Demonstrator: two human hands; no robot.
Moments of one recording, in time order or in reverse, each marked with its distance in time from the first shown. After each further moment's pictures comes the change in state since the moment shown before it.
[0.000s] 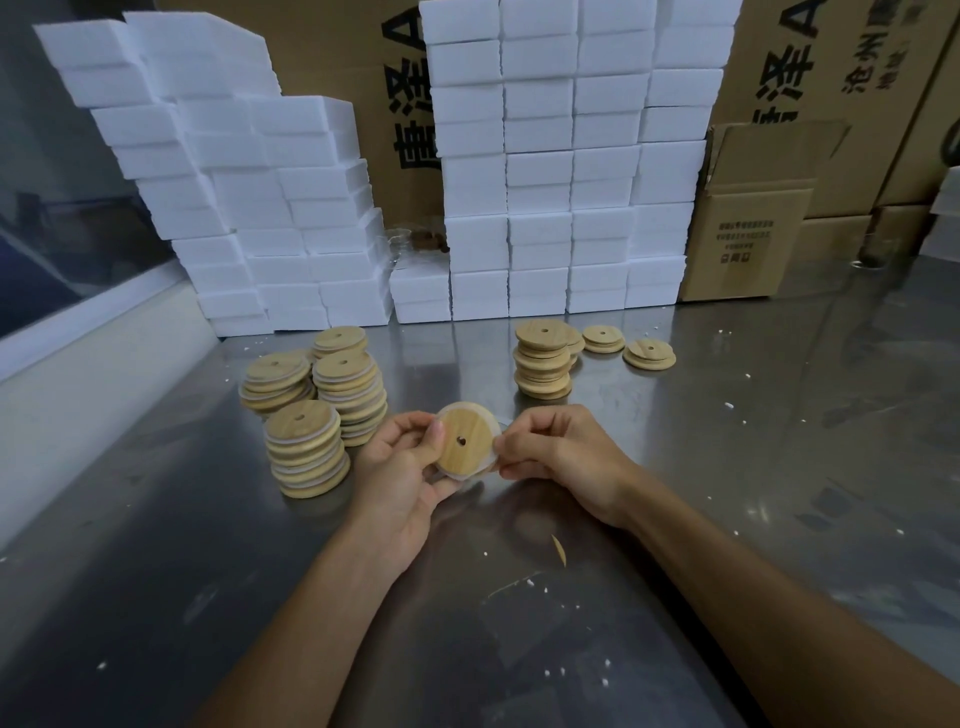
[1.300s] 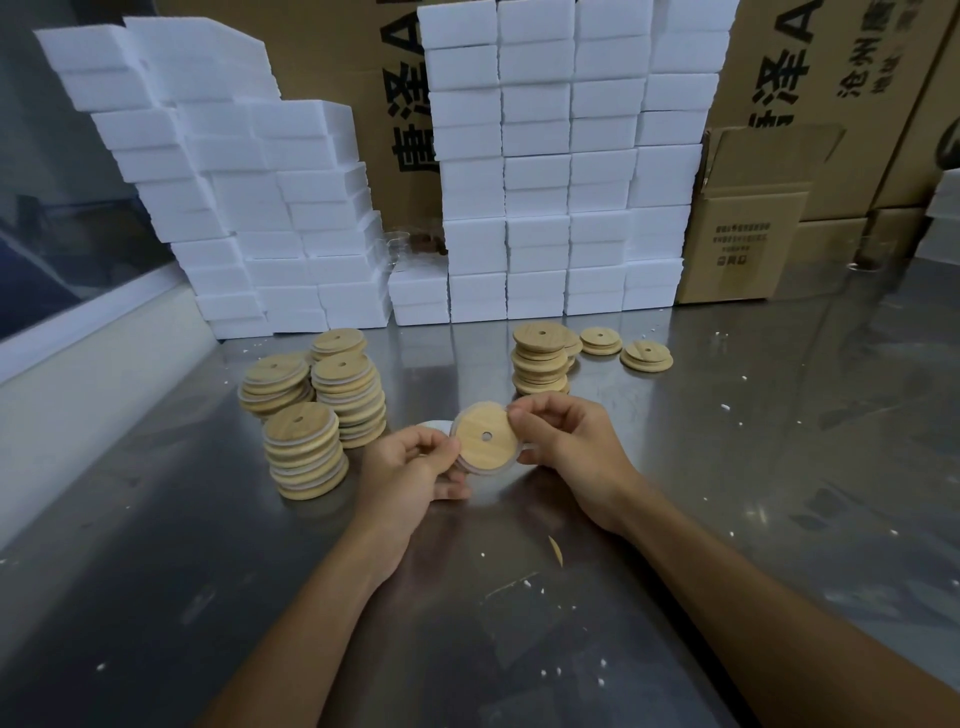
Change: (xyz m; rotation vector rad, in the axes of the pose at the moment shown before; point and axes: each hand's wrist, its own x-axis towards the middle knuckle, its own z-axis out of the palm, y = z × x) left_hand -0.004 0.001 -0.002 0.443 0.015 0.084; right_hand 0.000 0.004 0.002 0.045 0.183 -0.143
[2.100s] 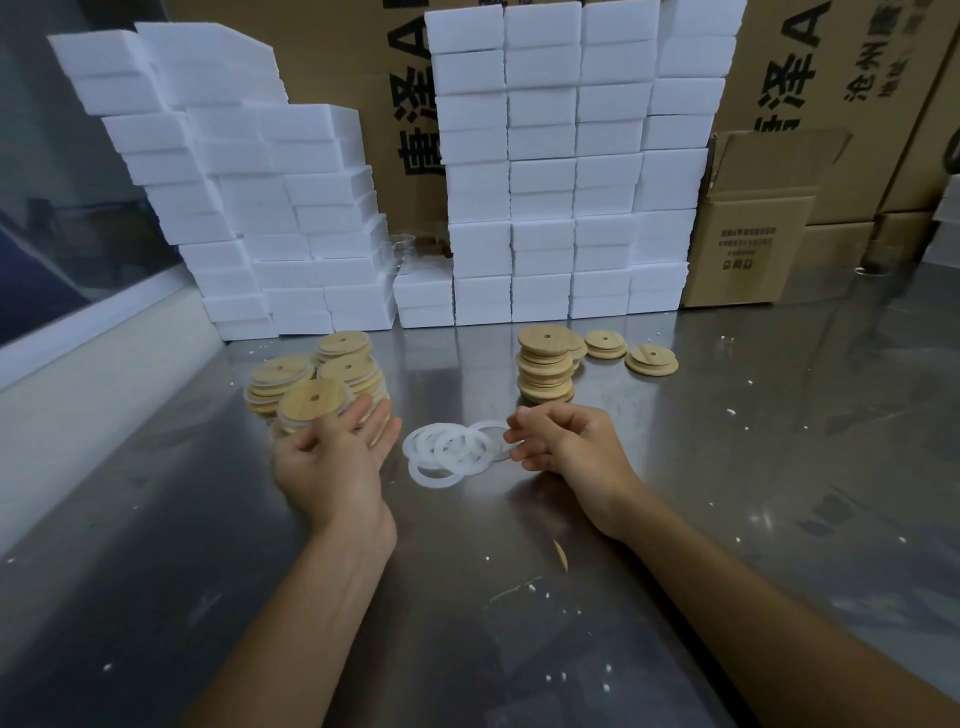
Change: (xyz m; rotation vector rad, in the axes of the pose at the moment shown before) left_hand 0.004 0.027 -0.008 -0.509 0.613 0.166; right_hand 0.000 0.000 0.003 -0.054 0.057 0.055
